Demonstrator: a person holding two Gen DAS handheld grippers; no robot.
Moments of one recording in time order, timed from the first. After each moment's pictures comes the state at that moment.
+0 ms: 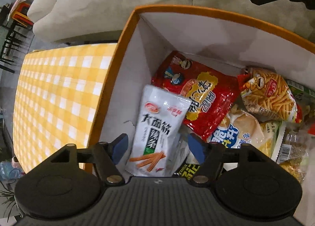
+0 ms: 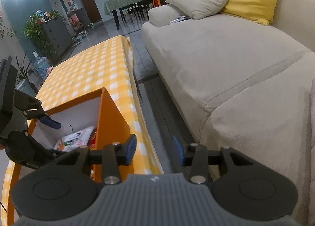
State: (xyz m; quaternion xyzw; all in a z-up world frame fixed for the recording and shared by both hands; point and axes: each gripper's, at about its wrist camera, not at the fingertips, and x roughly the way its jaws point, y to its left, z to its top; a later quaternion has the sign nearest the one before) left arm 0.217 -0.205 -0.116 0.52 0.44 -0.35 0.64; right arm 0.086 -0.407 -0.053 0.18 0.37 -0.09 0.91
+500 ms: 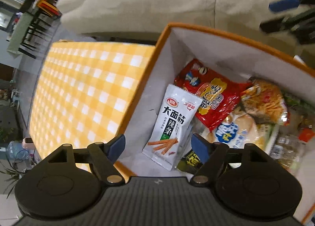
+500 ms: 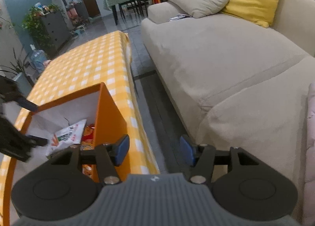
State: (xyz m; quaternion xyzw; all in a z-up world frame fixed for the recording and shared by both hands) left arm 0.195 -0.191 -0.057 0.49 0.42 -0.29 0.70; right arm 0.089 -0.405 -0.052 0.15 0.39 -0.10 0.90
